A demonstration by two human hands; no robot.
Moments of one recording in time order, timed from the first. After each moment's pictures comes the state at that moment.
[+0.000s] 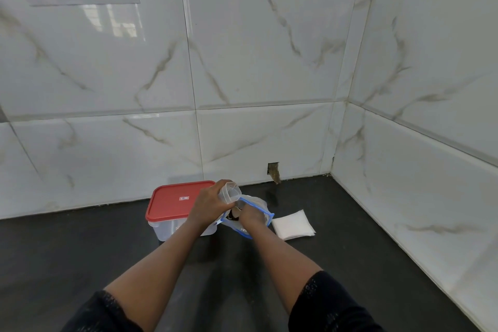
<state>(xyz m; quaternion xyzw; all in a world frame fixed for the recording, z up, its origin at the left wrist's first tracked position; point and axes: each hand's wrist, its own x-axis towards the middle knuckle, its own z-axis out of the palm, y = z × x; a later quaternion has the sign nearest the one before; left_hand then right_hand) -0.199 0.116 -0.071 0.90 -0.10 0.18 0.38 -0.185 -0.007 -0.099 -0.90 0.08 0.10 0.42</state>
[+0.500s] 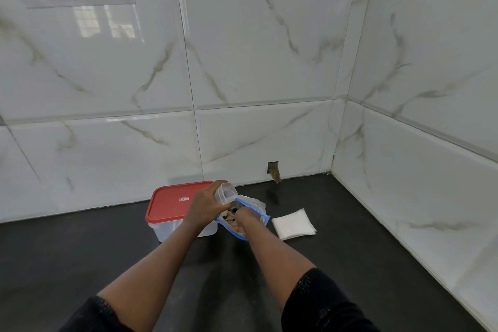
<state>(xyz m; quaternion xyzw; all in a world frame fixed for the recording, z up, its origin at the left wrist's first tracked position) -0.205 0.123 -0.066 0.90 -0.12 0.18 0.39 -0.179 0.012 -0.093 -0.73 0.22 0.22 0.61</state>
